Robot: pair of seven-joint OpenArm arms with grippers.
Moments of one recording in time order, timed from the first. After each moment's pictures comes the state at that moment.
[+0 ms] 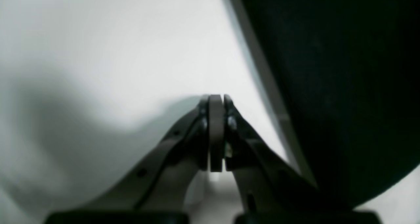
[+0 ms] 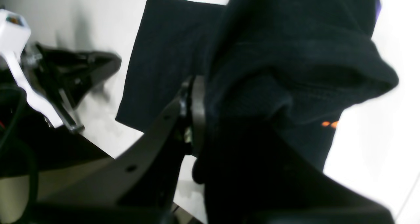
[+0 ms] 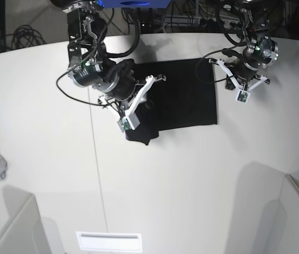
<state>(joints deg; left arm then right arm) 20.8 -7.2 -19.1 99.5 -5.9 -31.3 42.3 -11.0 -5.9 -12.9 112.7 18.1 9.1 -64.6</state>
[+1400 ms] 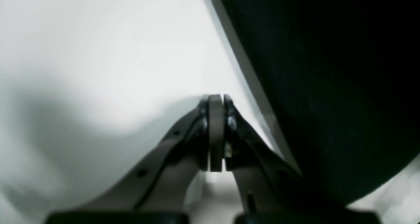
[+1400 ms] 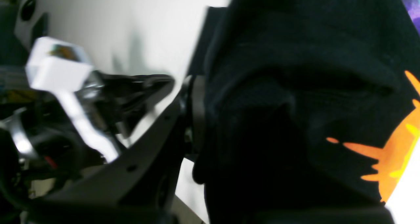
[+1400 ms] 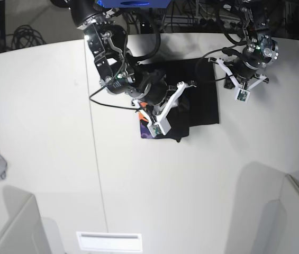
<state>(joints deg) 21.2 -7.2 -19.4 99.5 -6.9 -31.5 42.3 -3.9 -5.5 -26.4 100.9 25.5 -2.4 -56.0</state>
